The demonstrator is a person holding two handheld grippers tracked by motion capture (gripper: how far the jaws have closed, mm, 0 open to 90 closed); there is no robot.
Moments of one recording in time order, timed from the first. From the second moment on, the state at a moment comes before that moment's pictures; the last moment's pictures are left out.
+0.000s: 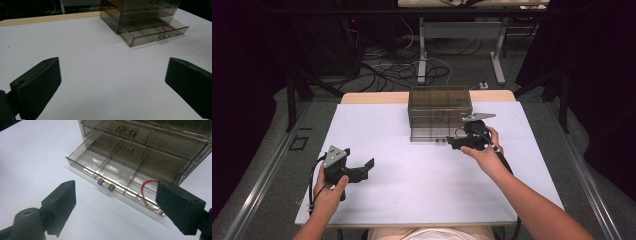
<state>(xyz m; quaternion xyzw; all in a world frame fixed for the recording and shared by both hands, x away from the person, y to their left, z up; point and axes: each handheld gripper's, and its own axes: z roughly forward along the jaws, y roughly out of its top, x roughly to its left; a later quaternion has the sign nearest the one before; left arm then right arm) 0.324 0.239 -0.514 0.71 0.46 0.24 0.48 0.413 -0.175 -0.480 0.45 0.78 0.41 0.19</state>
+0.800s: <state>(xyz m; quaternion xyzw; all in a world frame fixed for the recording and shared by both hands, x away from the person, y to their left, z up) 0.324 0.238 -0.515 0.71 0.46 0.24 0.47 0.355 -0.204 -0.501 0.44 0.76 0.43 0.19</state>
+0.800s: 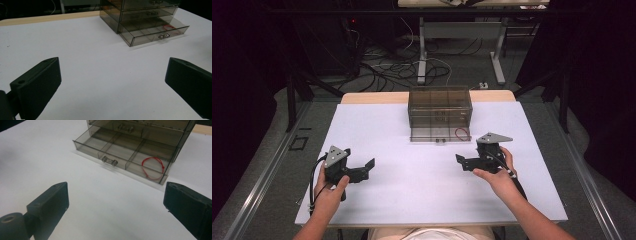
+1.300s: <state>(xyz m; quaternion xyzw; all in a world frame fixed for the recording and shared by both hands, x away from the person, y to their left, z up) 0.325 0.237 -0.515 0.71 0.46 0.23 0.47 0.343 -0.212 -0.526 0.45 0.76 0.43 0.20</state>
